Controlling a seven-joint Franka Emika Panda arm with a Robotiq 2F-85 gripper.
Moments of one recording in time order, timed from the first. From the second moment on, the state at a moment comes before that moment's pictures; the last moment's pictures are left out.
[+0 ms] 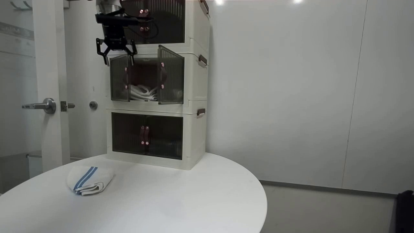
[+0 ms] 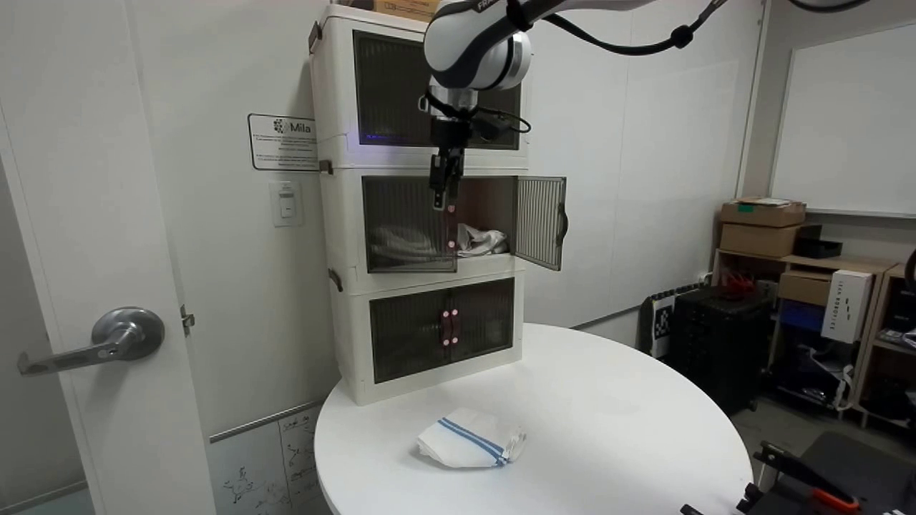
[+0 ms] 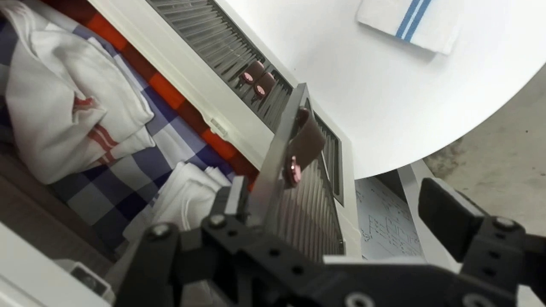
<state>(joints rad) 0.10 0.35 0.11 -1.50 -0.17 2.08 -0.48</state>
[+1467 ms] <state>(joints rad) 0.25 0.36 0.15 -1.48 -0.19 2.09 0.11</state>
